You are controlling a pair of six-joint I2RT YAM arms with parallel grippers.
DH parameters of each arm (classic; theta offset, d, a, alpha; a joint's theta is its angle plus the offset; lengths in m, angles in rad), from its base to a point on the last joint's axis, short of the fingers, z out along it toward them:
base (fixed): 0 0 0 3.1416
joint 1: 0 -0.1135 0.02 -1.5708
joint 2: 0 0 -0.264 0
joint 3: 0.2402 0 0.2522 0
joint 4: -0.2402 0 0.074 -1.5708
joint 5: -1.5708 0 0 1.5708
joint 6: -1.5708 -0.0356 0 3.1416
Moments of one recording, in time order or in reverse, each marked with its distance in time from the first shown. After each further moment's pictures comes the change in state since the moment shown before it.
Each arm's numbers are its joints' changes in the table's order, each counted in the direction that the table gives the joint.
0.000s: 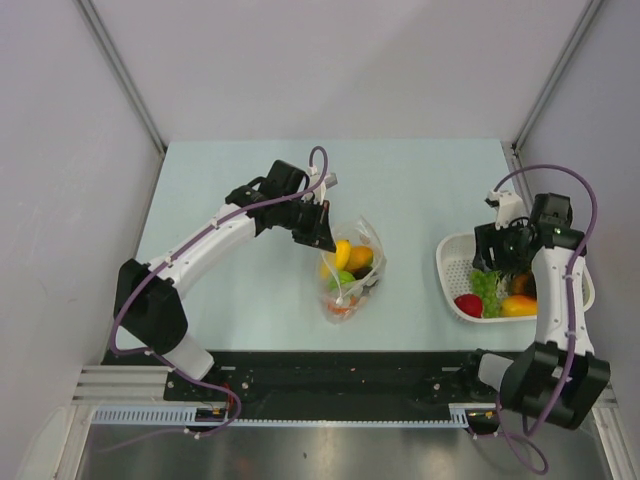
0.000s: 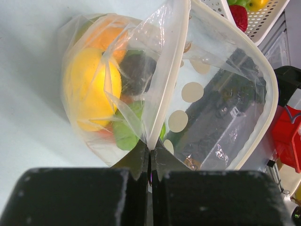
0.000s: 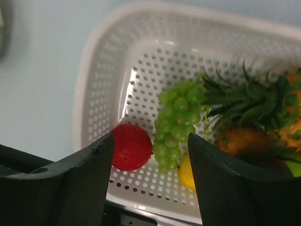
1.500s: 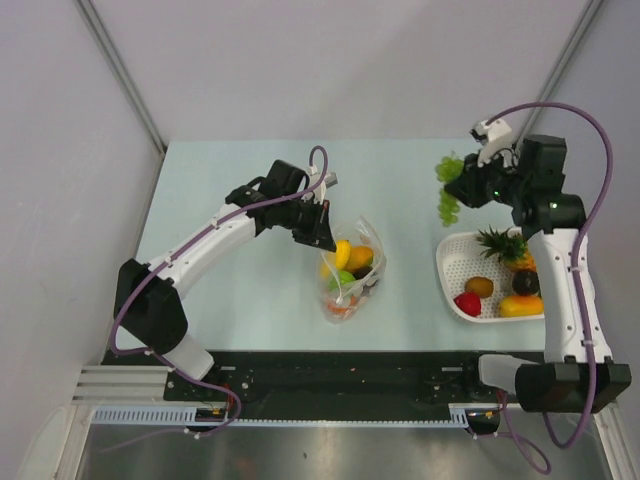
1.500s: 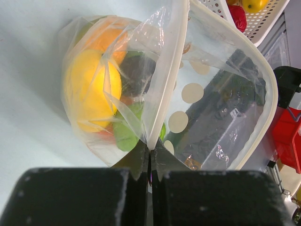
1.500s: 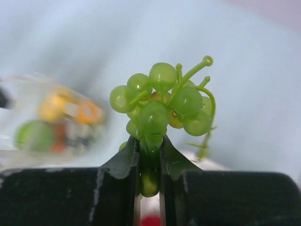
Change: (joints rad) left arm 0.000 0.000 0.000 0.006 0.001 -0.001; right arm -0.188 -0.119 0.374 0.144 0.131 -0.216
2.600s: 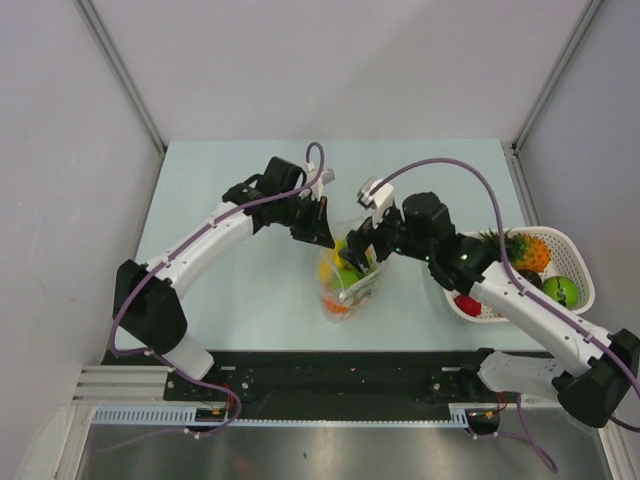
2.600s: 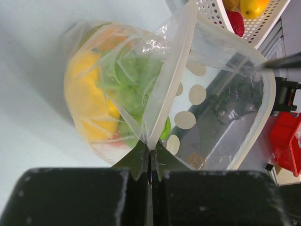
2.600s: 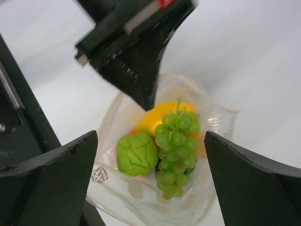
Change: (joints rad) left arm -0.015 0.002 0.017 -0.011 -0.001 0.007; right arm -0.866 0.104 -0.395 0.497 -0.335 -0.227
